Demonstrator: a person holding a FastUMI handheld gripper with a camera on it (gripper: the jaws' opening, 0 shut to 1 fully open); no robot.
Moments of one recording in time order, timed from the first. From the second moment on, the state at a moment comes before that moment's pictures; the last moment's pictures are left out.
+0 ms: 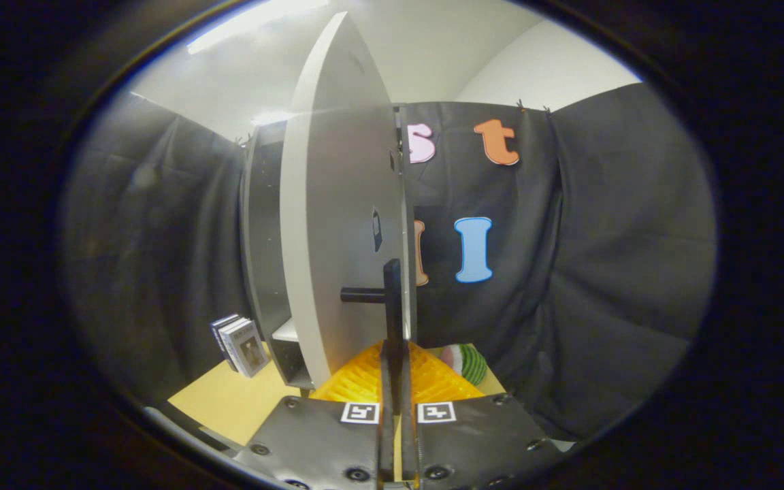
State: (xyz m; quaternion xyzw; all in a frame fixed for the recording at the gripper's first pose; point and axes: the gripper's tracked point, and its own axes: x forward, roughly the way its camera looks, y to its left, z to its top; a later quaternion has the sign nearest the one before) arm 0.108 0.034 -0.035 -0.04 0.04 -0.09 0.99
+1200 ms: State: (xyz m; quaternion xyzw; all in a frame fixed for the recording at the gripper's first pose) arm 0.105 0.091 -0.068 -0.04 0.07 -0.11 0.99
